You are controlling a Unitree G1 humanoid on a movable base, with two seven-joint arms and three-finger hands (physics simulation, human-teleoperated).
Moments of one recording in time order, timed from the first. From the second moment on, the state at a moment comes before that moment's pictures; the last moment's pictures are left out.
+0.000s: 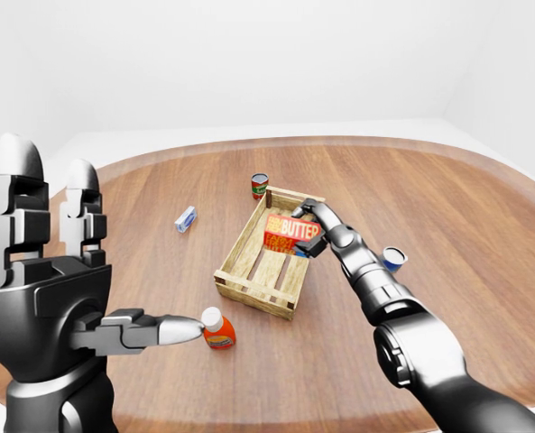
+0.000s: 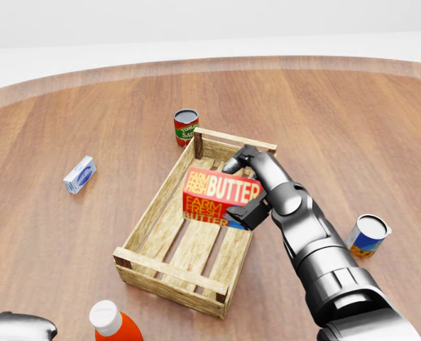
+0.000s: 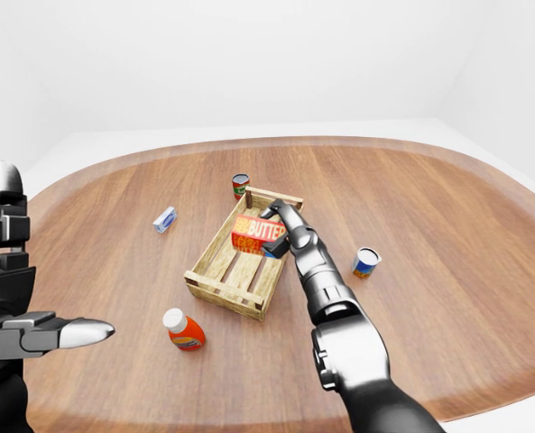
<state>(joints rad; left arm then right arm) 0.16 0.03 0.29 -0.95 -0.28 0.09 -0.17 -0.90 -0.10 0.00 1.08 -0.44 0.09 0.09</state>
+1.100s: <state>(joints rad) 0.15 0.04 0.32 -0.96 -0.30 0.09 -0.16 -0.87 -0.01 -0.09 1.16 -0.56 0.09 0.11</state>
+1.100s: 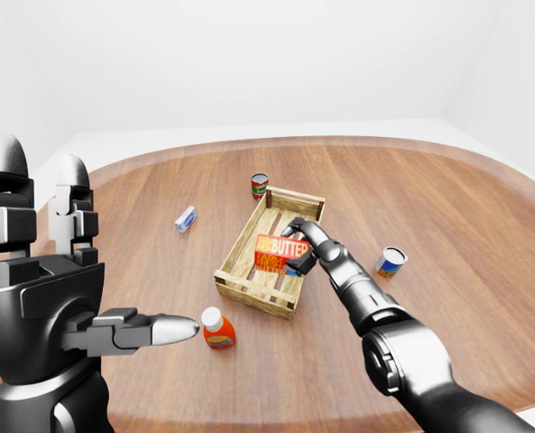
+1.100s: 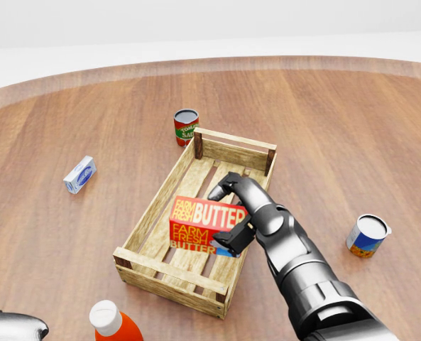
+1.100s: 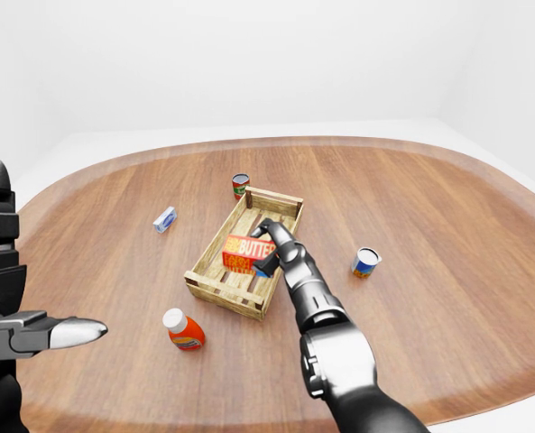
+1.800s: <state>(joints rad) 0.12 0.05 0.35 -0.96 -0.34 0.09 -0.15 -0.89 0.03 -0.09 1.16 -0.60 0.09 0.13</state>
